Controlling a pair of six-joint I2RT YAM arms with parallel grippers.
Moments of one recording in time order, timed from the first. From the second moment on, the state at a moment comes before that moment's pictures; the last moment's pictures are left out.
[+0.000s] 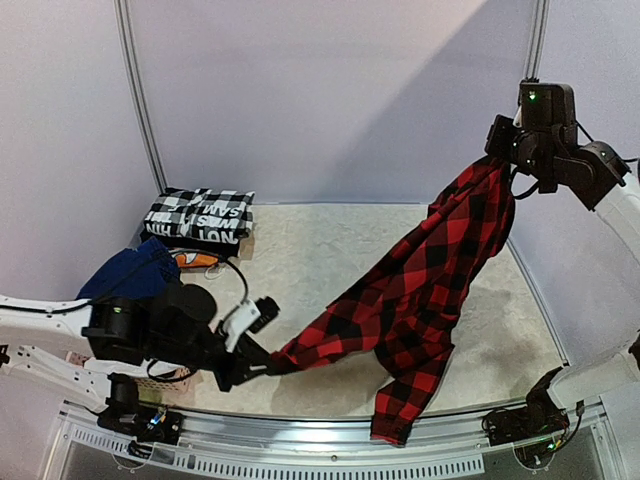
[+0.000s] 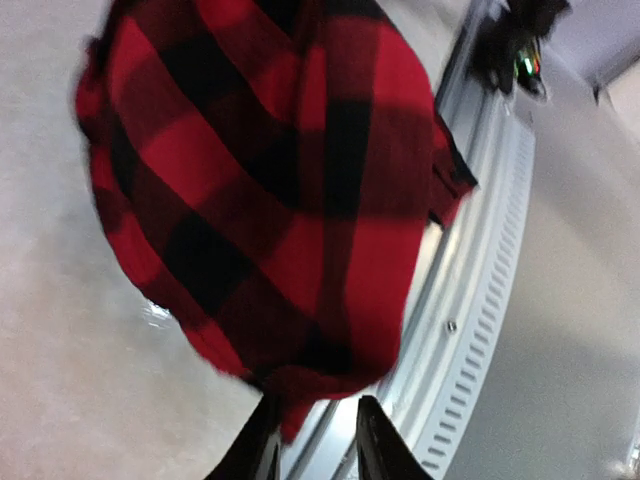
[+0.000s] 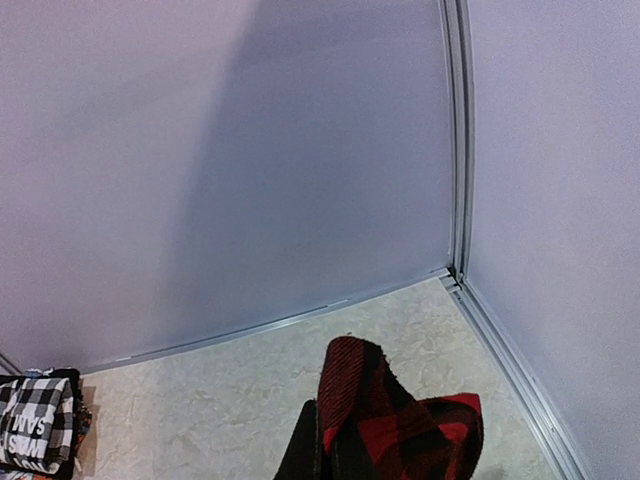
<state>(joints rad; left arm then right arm) -1.29 0.99 0.67 -0.38 -0.01 -0.35 0.57 1.28 1.61 -0.63 0.70 0.44</state>
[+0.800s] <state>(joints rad) -1.07 1.76 1.20 -0.21 -0.11 -0.19 0.54 1.20 1.29 -0.66 0.61 0.49</state>
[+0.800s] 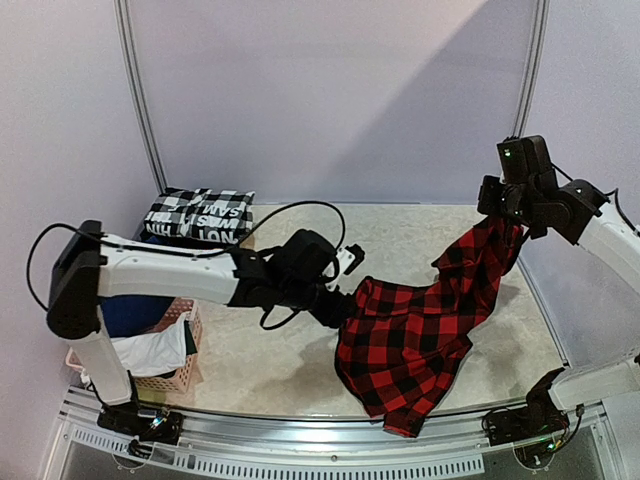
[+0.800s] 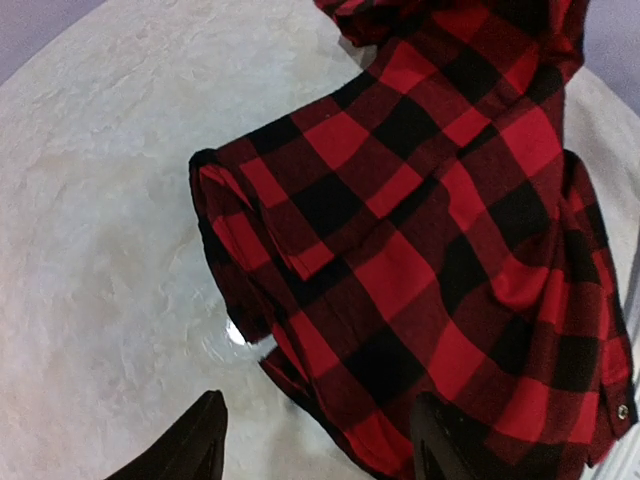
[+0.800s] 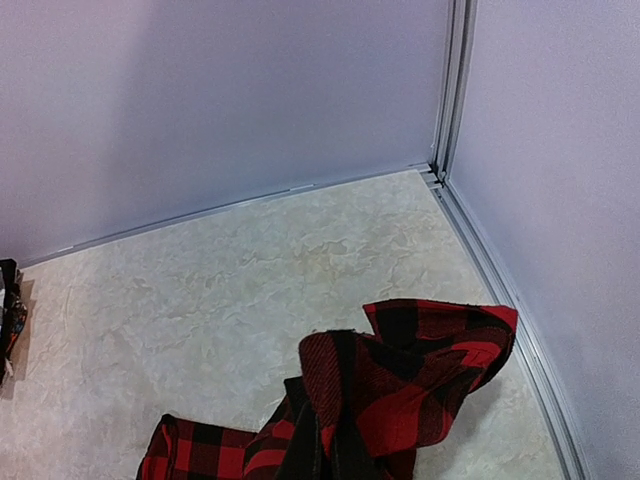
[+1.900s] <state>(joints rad) -1.00 2.30 1.70 -0.36 0.04 -0.17 0.54 1.10 1.15 -0.64 0.53 0.51</state>
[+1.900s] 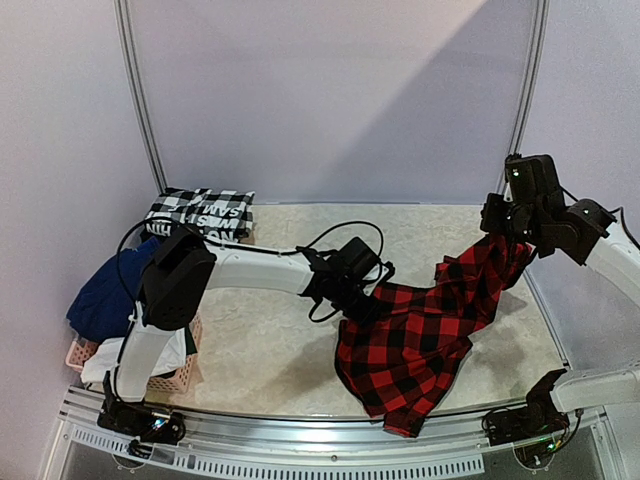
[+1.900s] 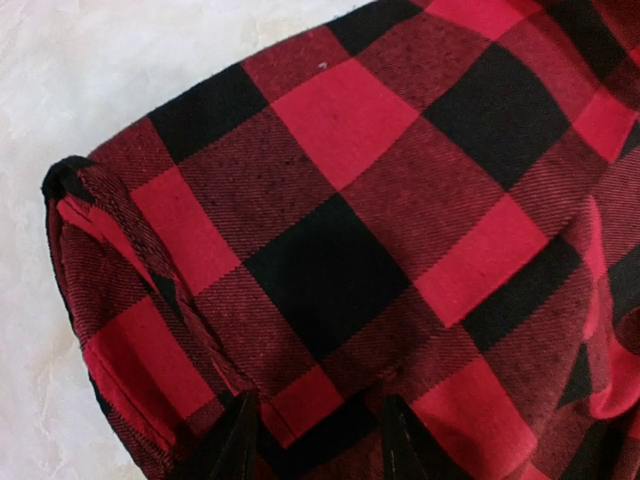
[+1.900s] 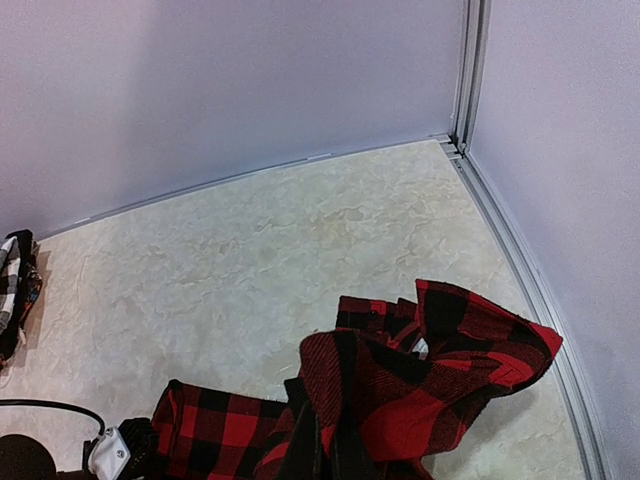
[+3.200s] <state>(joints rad) -1.00 1.55 1.42 -0.28 -0.10 -0.17 0.54 0.94 1.32 -0.62 0.41 0.38</state>
